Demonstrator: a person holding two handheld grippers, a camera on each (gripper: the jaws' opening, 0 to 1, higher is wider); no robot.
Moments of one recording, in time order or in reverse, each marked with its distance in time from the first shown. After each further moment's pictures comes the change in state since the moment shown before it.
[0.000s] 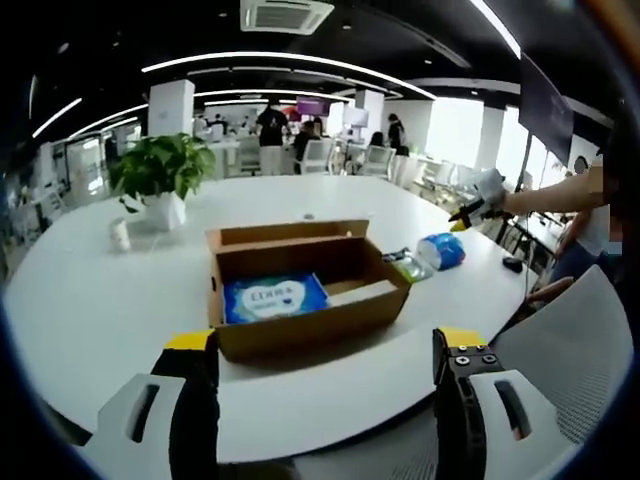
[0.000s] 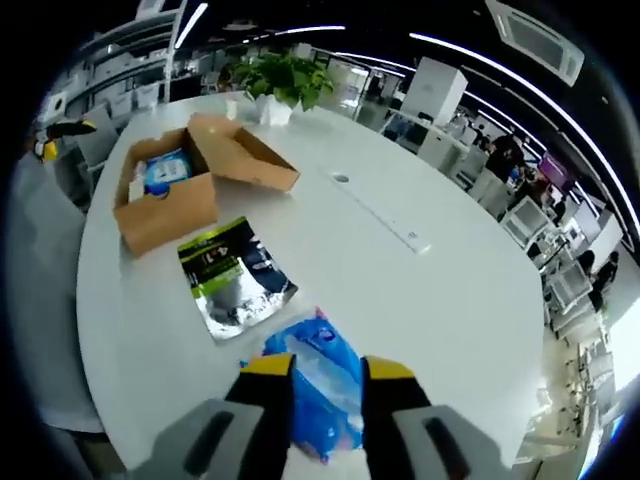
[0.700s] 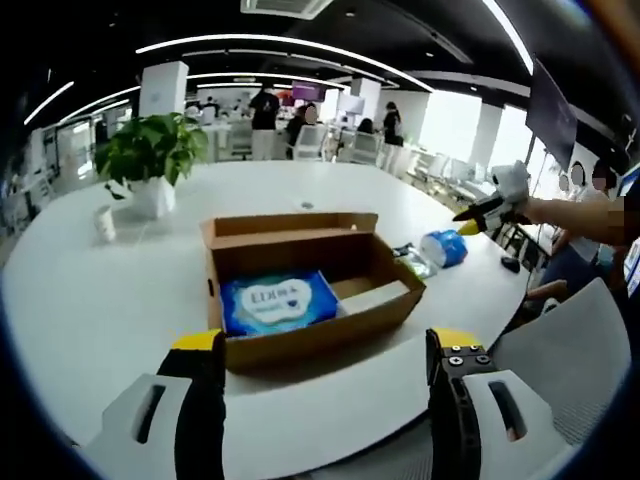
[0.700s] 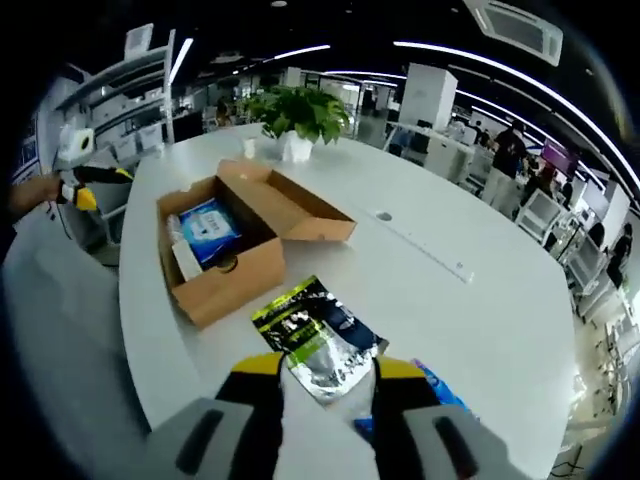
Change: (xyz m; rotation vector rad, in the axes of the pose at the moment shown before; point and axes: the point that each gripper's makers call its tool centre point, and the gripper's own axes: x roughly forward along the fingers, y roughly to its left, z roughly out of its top) left arm 0.036 0.031 0.005 -0.037 0.077 -0.056; right arm -0.005 0.103 0.067 0.099 -0.097 0.106
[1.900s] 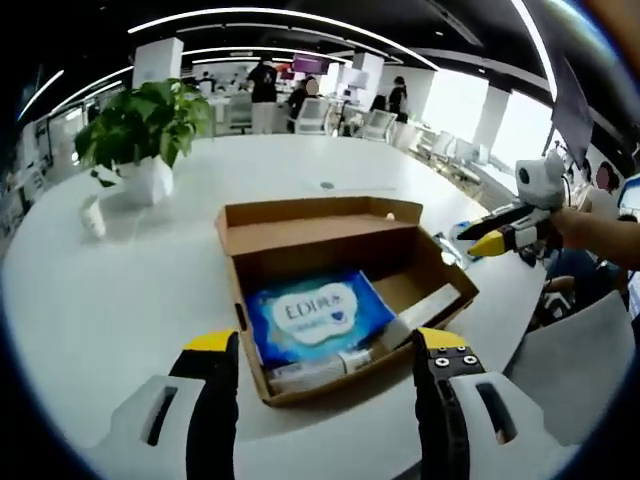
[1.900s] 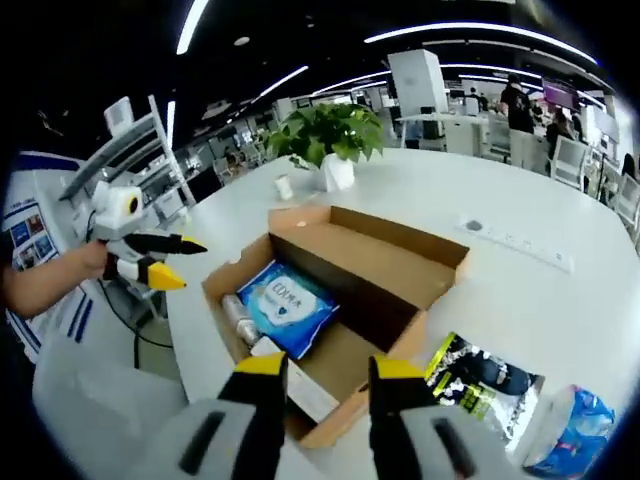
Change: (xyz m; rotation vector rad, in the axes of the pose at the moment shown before) left arm 0.053 0.056 0.015 -0.012 0.117 -0.015; right arm 0.092 0.117 0.078 0.264 -0.065 0.221
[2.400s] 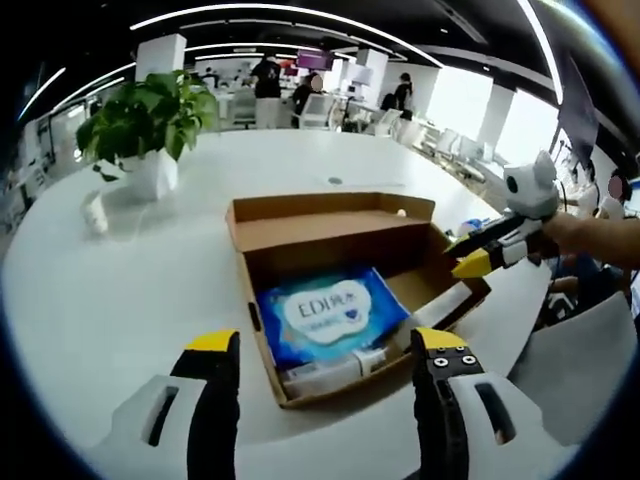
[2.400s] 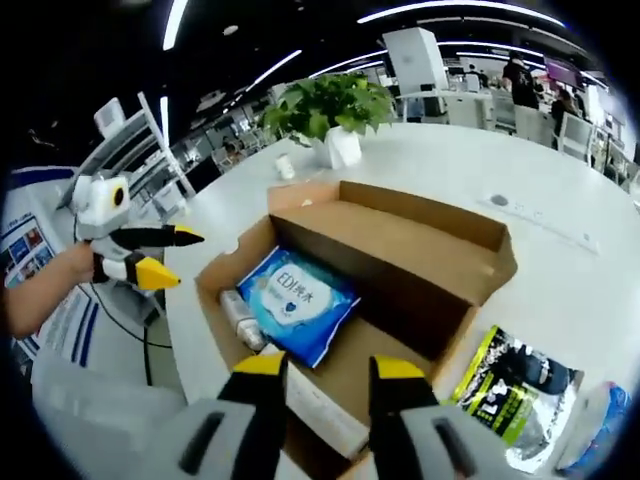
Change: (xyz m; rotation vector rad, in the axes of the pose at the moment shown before) left arm 0.006 0.017 0.000 -0.009 0.015 0.020; right arm 0.052 0.015 -0.010 0.039 0.093 0.023
